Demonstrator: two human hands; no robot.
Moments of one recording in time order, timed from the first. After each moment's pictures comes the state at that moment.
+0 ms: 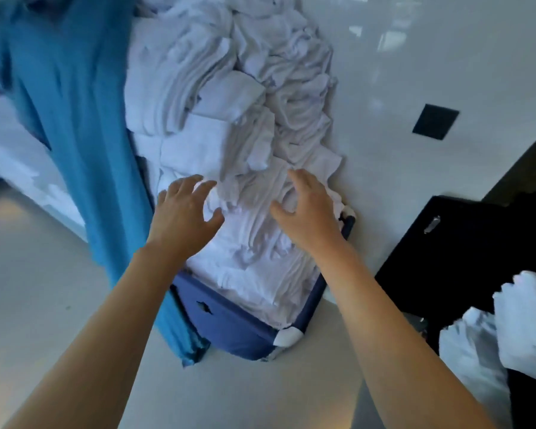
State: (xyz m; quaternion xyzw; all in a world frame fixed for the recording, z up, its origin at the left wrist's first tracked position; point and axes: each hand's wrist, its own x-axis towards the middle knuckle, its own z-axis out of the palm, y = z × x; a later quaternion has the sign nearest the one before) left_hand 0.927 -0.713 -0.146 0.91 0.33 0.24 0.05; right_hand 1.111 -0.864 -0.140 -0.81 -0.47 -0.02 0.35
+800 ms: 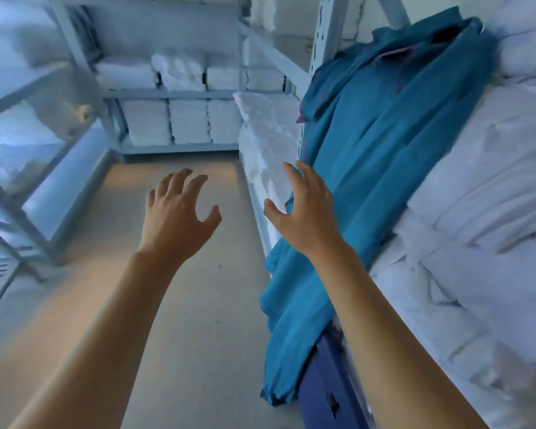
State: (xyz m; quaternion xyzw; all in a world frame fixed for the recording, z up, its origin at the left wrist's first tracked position) left_hand 0.610 -0.529 -0.130 0.68 0.68 0.26 -0.09; right_hand 0.842 -0.496 -0.118 -0.55 -0.76 0.03 0.35
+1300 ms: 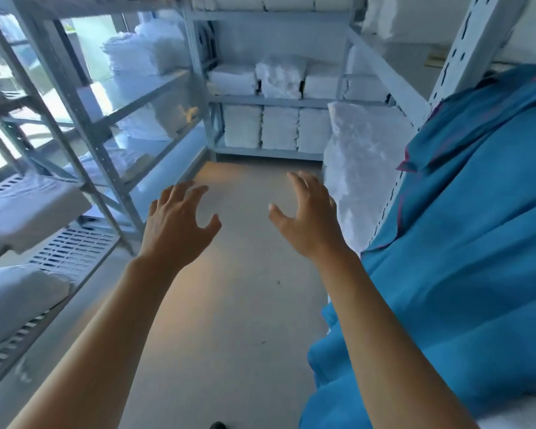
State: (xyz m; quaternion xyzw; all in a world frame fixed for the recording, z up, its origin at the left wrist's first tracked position) left_hand 0.518 -0.452 -0.118 0.56 0.79 0.23 -0.11; right_hand 0.731 -0.326 -0.130 -0.43 -0.83 0.13 0.33
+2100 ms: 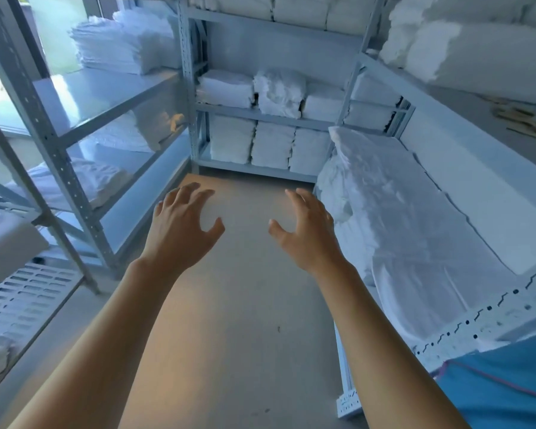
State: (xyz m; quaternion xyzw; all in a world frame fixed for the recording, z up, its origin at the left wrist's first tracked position) left_hand 0.205 -0.236 -0.133 0.59 0.76 0.28 -0.06; right_hand 0.437 -0.134 -0.130 -0.47 -0.84 0.10 0.27
